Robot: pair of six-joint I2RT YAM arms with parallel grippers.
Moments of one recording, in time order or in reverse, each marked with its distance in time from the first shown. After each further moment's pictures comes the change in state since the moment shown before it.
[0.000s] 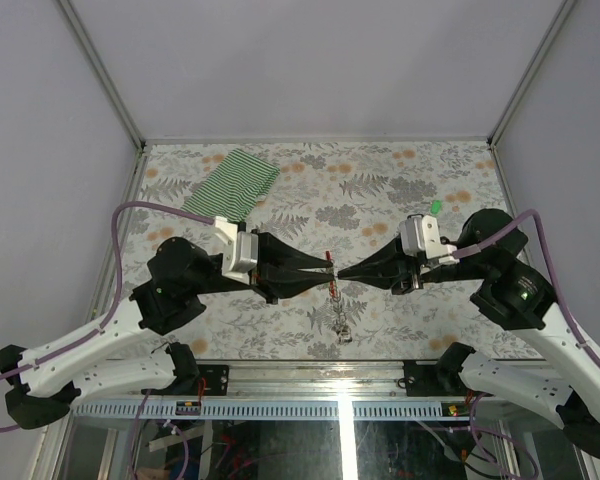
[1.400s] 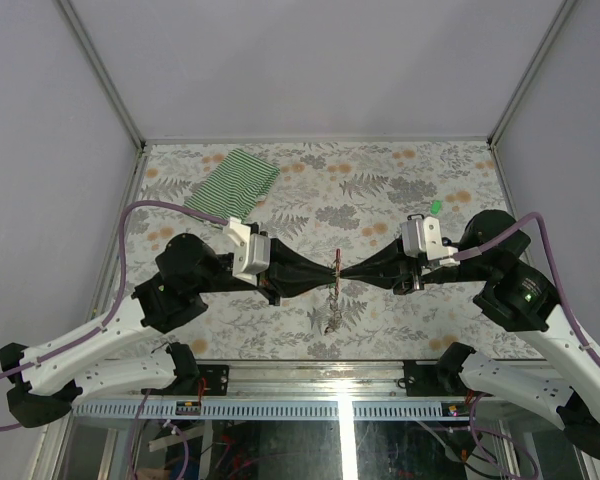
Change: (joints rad) left arm 0.000 0.021 0.021 -0.093 0.026 0.031; right arm 0.000 -0.009 0.007 -0.034 0.026 -0.025
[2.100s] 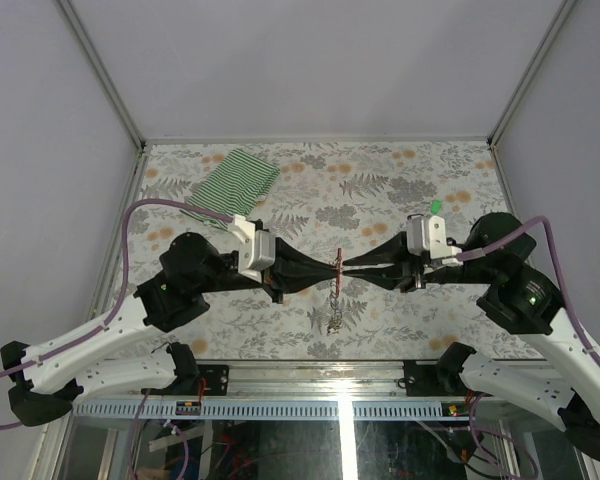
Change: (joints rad) left arm 0.000 0.013 0.005 -0.005 -0.031 -0.001; right arm 0.000 -0.012 -0.002 -0.008 0.042 0.000
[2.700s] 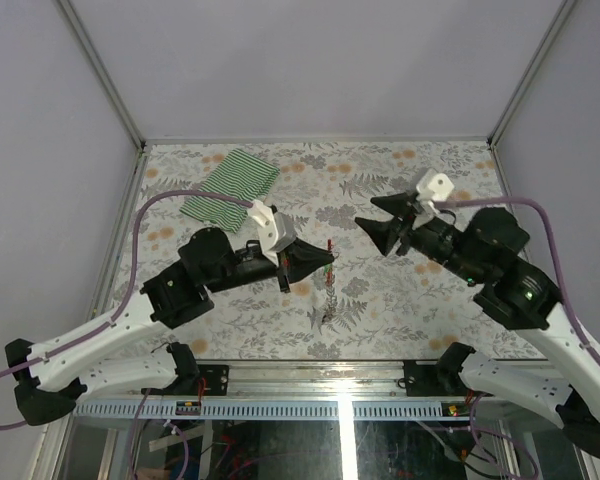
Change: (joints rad) left arm 0.015 0.023 0.000 -0.136 -0.222 -0.027; right arm 0.000 -0.006 0.006 0.005 0.613 0.067
